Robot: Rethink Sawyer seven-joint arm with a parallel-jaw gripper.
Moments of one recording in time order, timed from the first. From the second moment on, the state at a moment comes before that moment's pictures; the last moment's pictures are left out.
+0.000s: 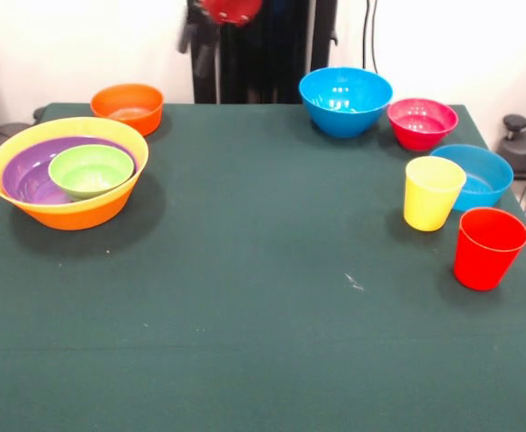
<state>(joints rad) -0.08 -0.81 -0.38 1.78 -0.04 0.48 2.47</state>
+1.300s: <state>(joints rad) -0.21 -0.94 -0.17 1.78 -0.24 0.48 2.34</state>
